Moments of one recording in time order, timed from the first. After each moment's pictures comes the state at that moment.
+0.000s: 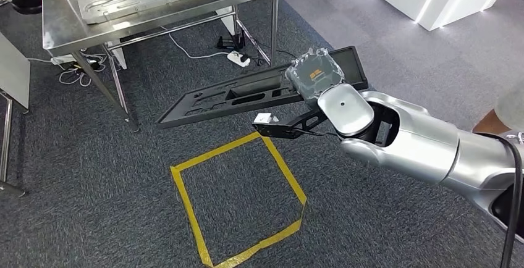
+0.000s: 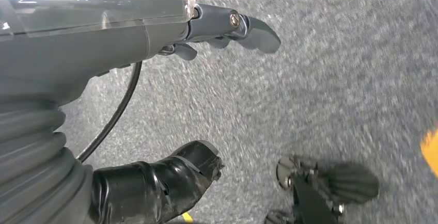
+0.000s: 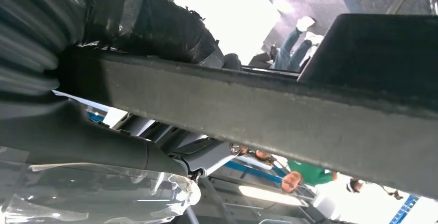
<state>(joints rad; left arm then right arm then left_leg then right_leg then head) -0.11 0.03 -1.19 -0.21 1.22 0.44 -0.08 -1.28 -0.39 1.29 -1.50 0.54 0.36 0.64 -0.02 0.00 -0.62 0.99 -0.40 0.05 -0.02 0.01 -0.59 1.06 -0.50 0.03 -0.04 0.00</state>
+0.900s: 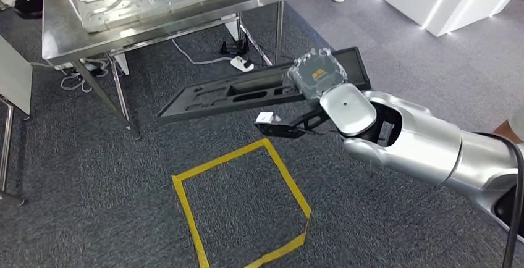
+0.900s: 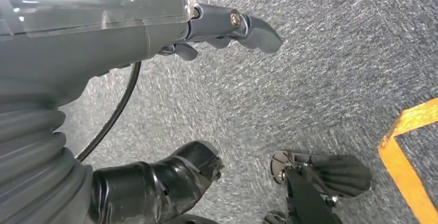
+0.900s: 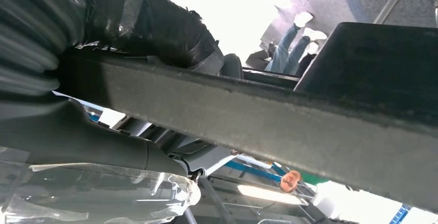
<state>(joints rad) -0.11 0.03 -1.19 -0.21 1.22 0.45 -0.08 -1.28 -0.40 1.28 -1.50 0.54 0.36 0.64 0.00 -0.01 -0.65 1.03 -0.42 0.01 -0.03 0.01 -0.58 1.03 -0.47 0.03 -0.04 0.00</state>
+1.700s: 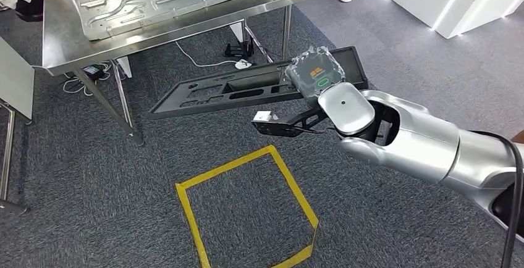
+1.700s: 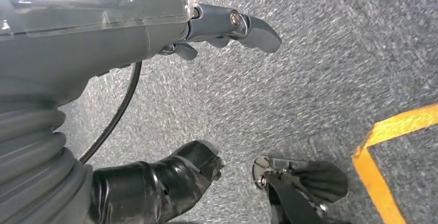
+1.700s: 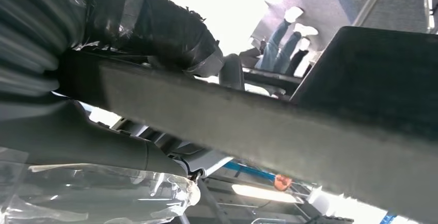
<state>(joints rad) -0.11 0.04 -1.19 -0.21 1.23 0.44 -0.08 -1.28 -0.39 1.28 -1.50 0.54 0.34 0.64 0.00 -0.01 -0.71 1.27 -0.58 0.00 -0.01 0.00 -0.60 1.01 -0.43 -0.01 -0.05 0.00</state>
